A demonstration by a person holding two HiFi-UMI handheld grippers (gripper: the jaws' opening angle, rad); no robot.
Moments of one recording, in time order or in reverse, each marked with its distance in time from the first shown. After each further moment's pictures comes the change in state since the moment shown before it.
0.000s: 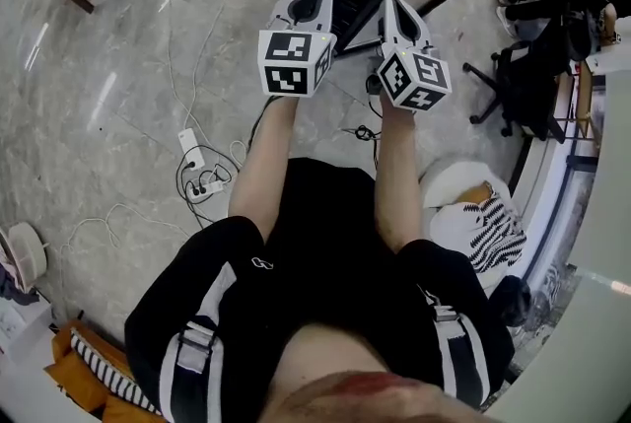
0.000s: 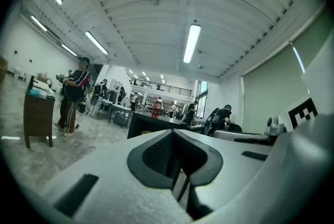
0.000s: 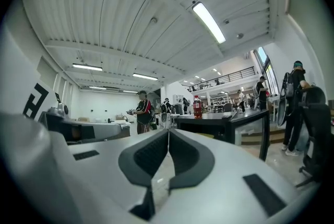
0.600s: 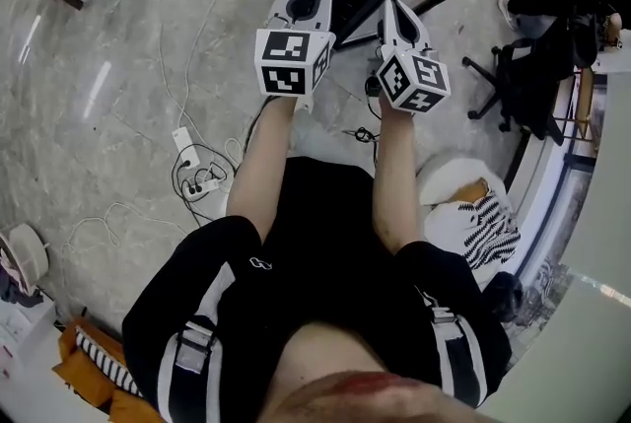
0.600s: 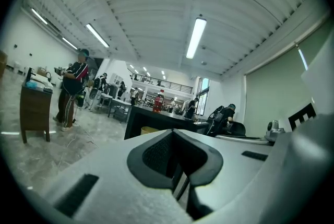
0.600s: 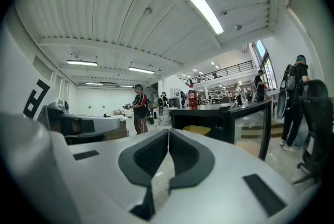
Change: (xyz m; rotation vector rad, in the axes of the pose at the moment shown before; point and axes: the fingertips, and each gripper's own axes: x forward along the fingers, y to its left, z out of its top) left arm 0.066 0.023 -0.020 -0.034 0.047 -0.005; right arm 0.054 -0.040 -0.031 0.021 0.075 -0.022
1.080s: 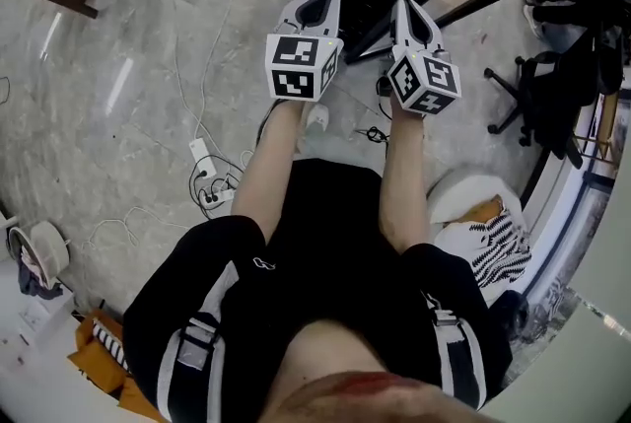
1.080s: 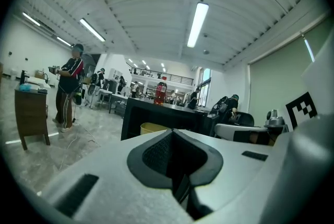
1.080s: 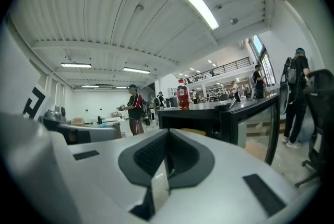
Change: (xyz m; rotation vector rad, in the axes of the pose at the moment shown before) left arm 0.115 0.029 -0.016 0.034 0.094 0.019; right arm 0.100 -0.074 0.001 0.042 0.010 -0.013
